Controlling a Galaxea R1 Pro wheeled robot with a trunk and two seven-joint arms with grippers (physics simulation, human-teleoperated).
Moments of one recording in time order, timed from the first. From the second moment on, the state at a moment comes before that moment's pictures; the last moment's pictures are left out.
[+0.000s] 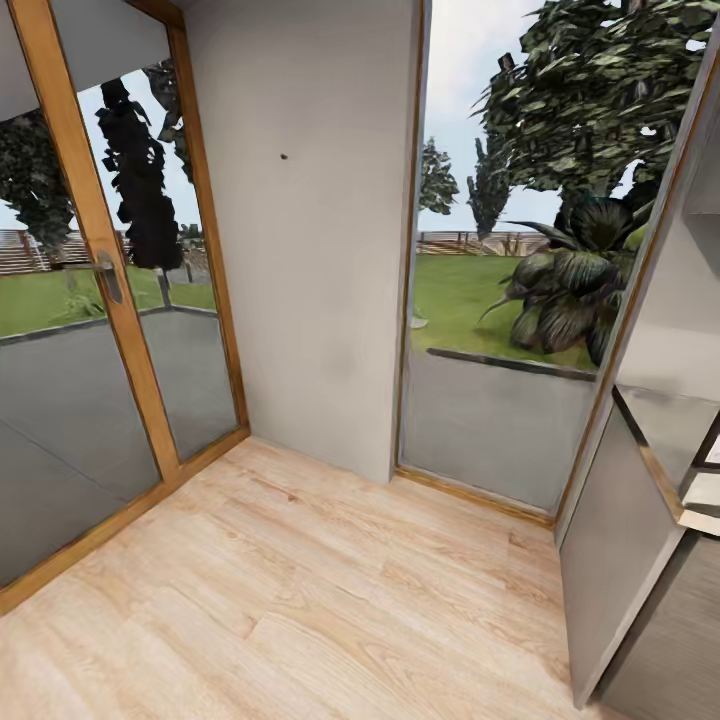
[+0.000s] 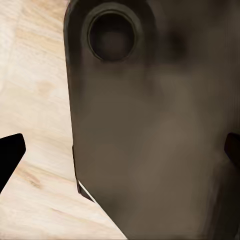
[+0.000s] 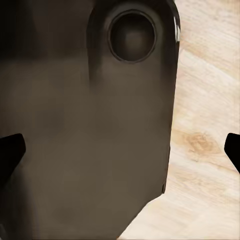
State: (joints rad) left arm 0.00 0.00 0.00 0.00 0.00 0.00 0.00; right arm 0.00 0.00 0.00 0.00 0.00 0.00 0.00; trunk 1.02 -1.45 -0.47
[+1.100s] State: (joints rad) left arm 0.04 -0.04 0.00 -0.06 0.00 -0.01 0.00; right arm -0.07 -0.01 0.00 -0.05 -0.01 -0.03 0.00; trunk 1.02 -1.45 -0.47
